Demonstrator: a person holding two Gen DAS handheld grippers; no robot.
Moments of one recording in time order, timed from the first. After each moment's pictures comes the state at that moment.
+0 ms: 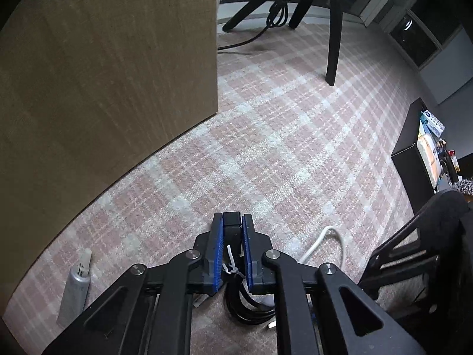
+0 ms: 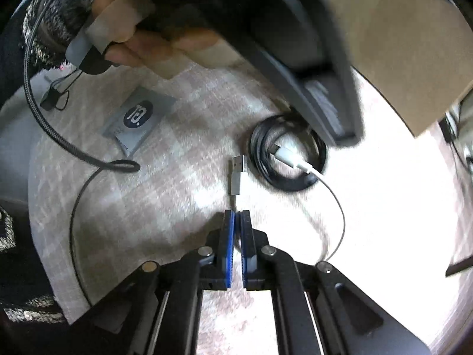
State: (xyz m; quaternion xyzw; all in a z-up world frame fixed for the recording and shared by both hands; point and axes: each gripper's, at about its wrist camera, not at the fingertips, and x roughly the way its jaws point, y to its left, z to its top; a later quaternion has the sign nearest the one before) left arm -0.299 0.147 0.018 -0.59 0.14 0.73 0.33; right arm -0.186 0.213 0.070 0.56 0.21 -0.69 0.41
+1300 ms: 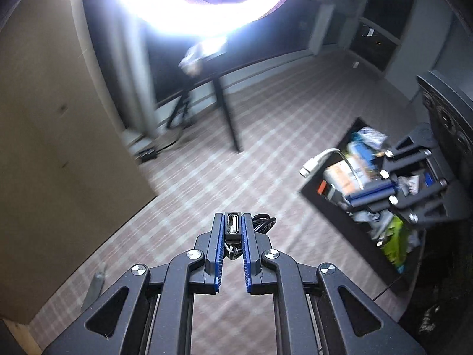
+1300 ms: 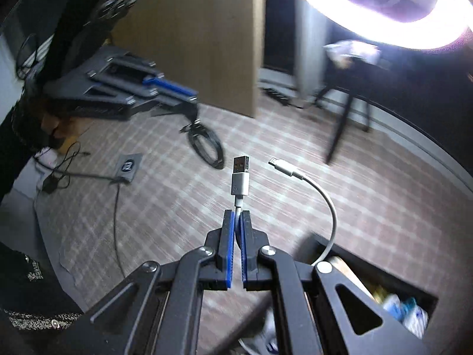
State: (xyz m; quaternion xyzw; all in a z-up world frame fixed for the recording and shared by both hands) left arm -0.183 0.233 0.171 -0.46 0.16 0.78 0.40; right arm -0.104 0.397 0.193 0.49 0.06 -0.84 0.22
